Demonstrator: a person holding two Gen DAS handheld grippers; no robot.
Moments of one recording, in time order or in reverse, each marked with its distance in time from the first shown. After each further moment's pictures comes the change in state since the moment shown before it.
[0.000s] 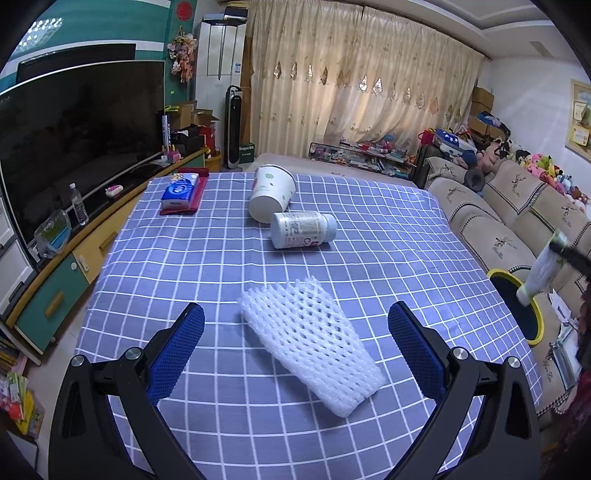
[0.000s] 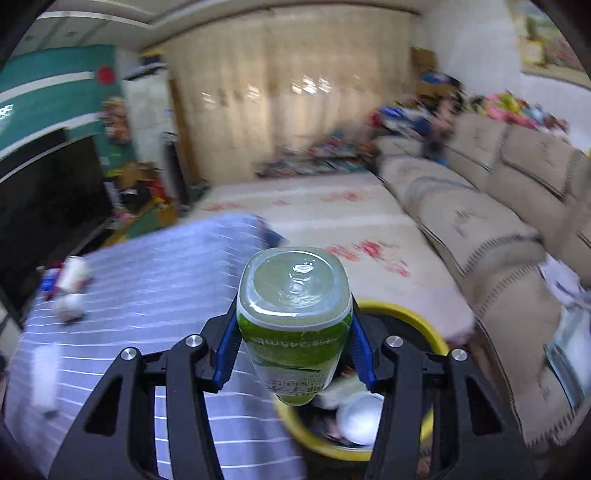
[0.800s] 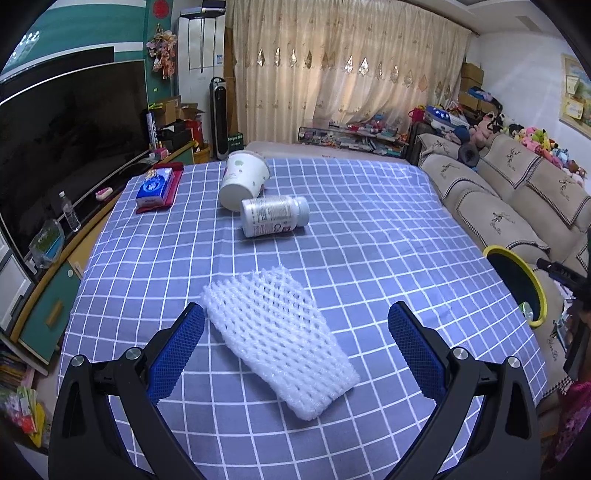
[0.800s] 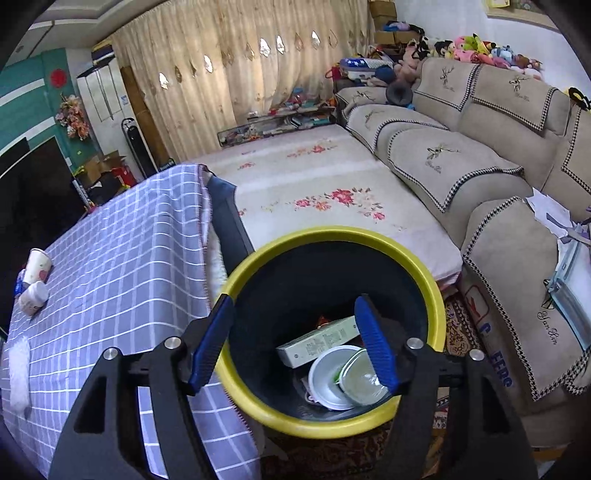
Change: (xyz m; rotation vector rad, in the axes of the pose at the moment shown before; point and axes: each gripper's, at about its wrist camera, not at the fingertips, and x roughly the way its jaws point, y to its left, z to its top) left arm 0.021 -0.031 -0.002 0.073 0.068 0.002; right arm 0.032 -0.044 -0.051 0.126 0.119 -0.038
